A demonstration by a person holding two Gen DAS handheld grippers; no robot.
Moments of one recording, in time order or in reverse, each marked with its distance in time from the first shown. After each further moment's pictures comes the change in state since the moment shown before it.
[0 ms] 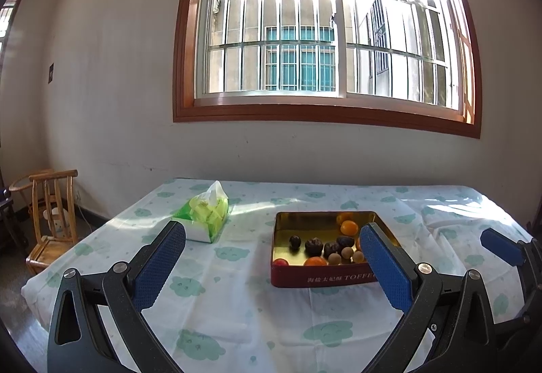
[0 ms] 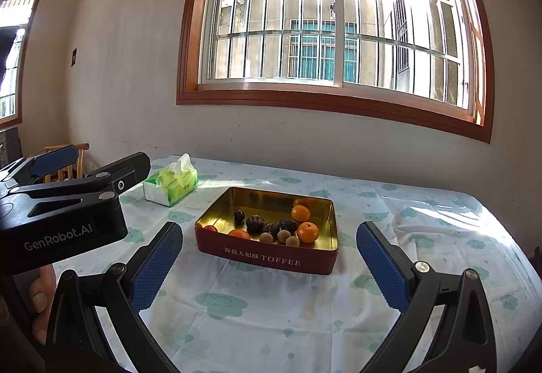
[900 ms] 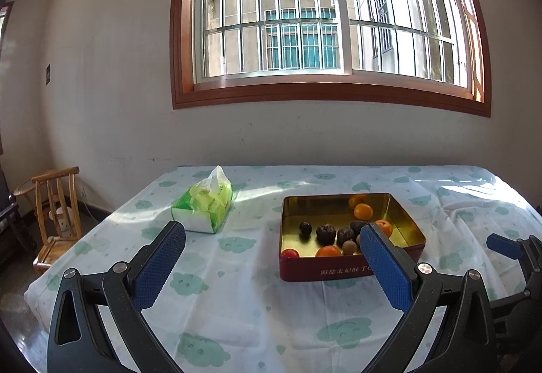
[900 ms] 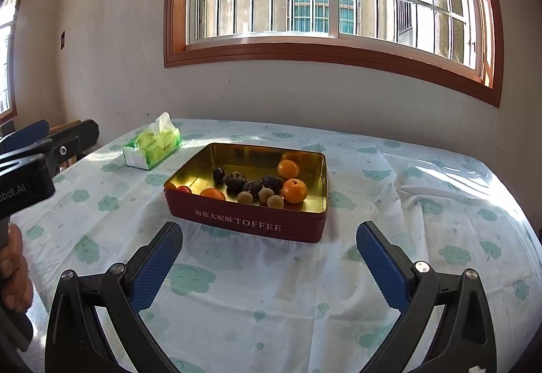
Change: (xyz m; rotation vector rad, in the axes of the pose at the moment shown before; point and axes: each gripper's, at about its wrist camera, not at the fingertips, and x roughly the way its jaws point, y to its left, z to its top) left arm 0.042 -0.002 -0.009 0.036 0.082 0.026; right arm 0.067 -0.059 -0.028 0.001 0.241 0.012
